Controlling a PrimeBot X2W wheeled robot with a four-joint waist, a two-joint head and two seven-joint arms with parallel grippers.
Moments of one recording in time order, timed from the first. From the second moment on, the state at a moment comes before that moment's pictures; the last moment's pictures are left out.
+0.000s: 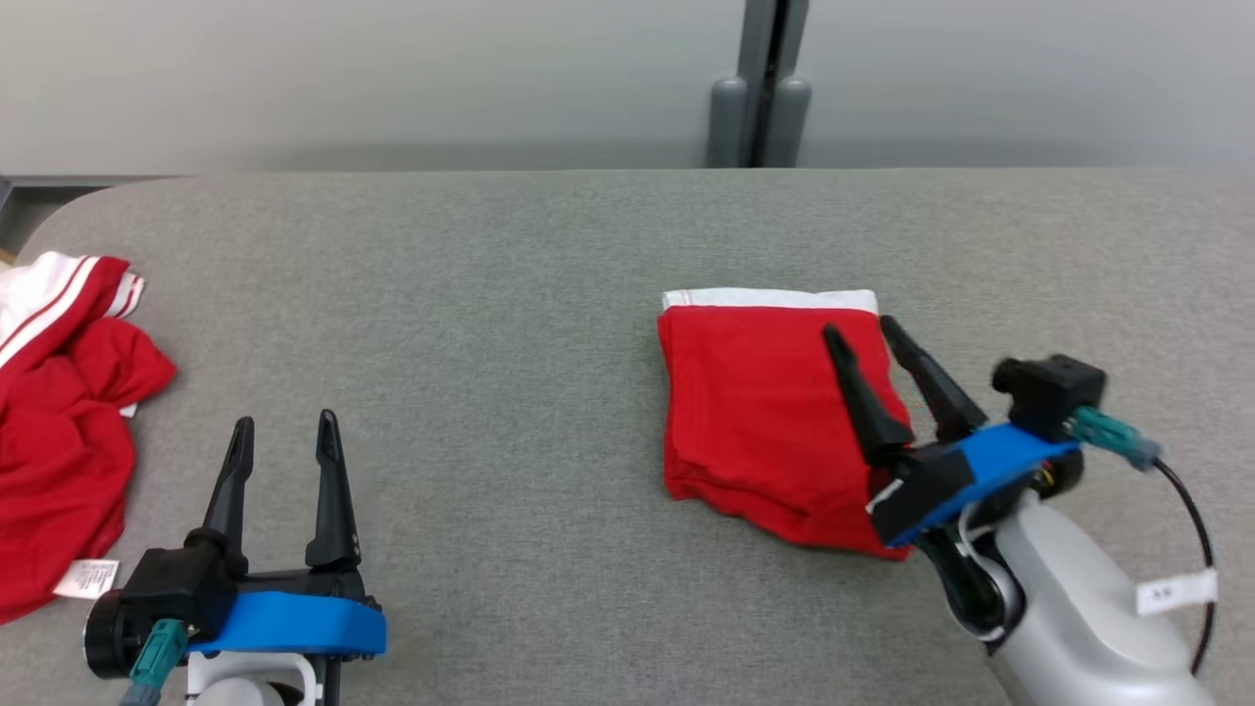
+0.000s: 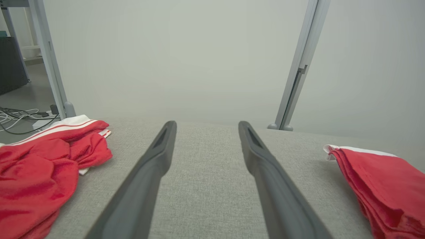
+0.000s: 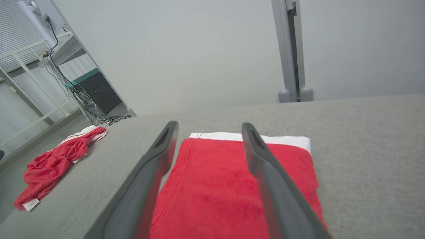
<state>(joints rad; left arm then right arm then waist) -0.09 0.05 0.04 0.19 -0.16 -0.12 -0.26 -0.53 -0.21 0.48 0.58 0.71 0.13 -0.26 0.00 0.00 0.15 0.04</state>
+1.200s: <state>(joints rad) 0.03 0.05 0.07 0.21 -0.08 -0.12 -0.26 0.04 -0.06 0.05 0.10 0.19 0.13 -0.25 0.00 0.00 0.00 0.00</state>
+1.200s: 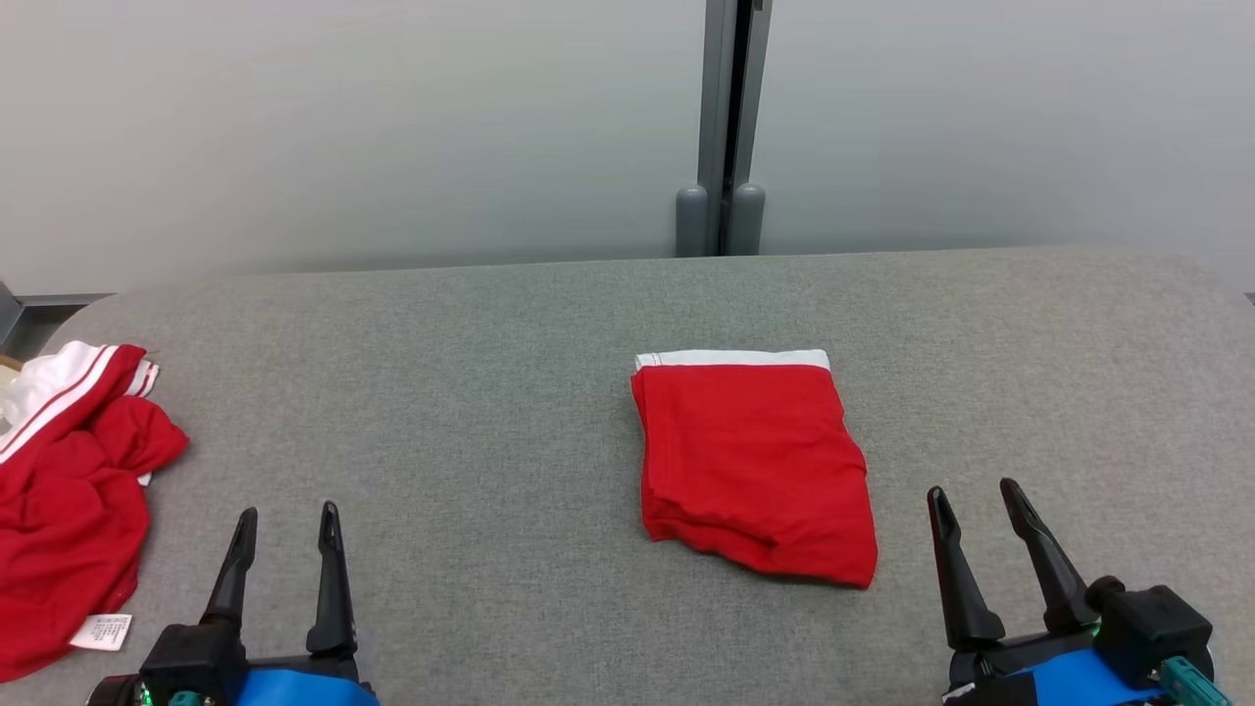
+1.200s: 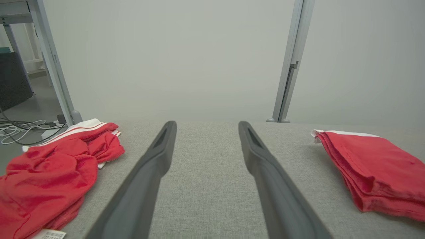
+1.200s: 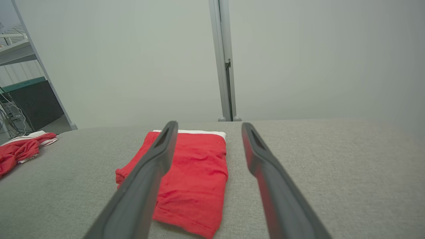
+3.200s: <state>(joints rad) -0.09 0.05 0.01 0.23 -0.13 -0.11 -0.26 -0.51 -0.11 0.00 0.78 0.08 0.13 -0.15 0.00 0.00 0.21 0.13</state>
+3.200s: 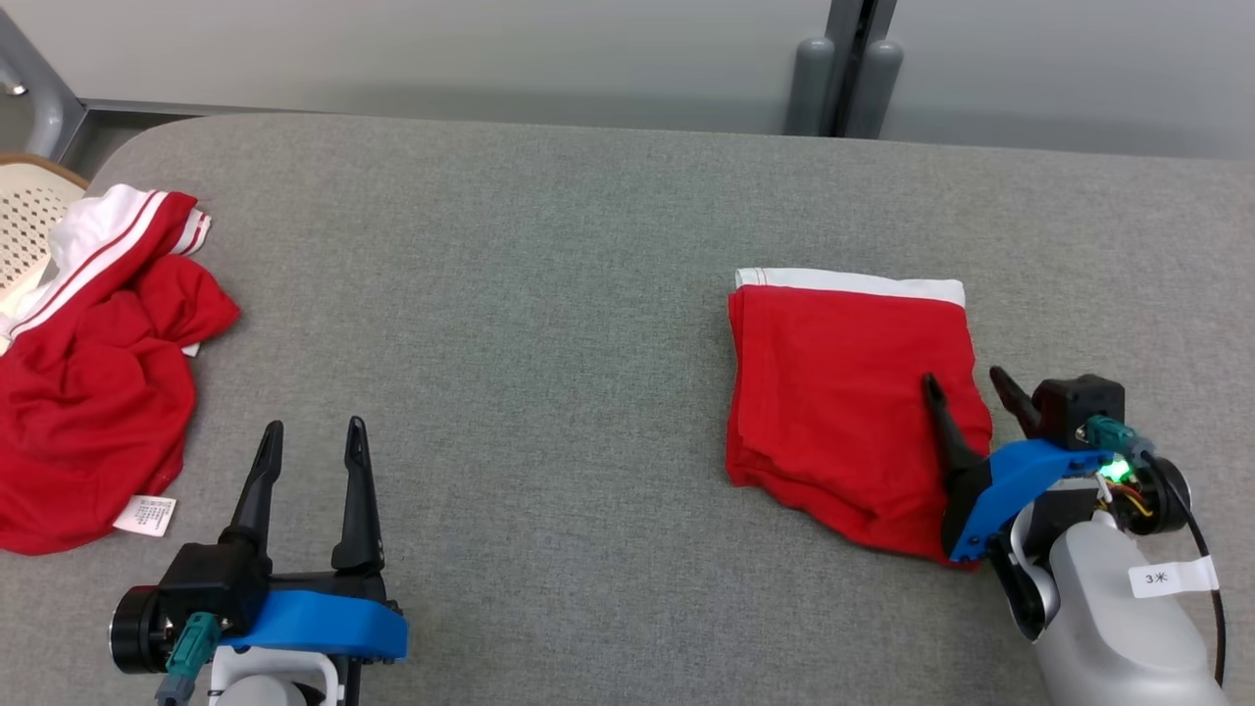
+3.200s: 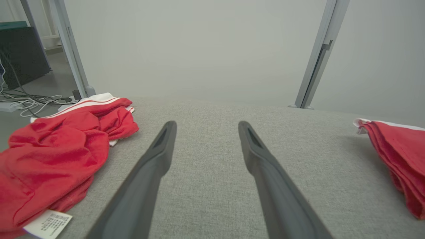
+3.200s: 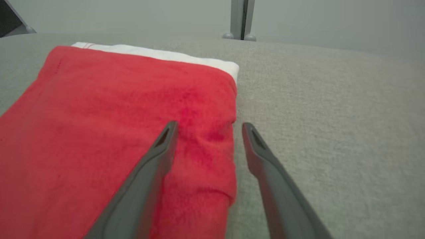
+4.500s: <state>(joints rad) -0.13 0.05 0.01 0.18 -0.13 -0.11 -0.26 -0.57 -0.20 0.14 0.92 0.27 0.13 -0.26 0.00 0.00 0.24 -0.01</state>
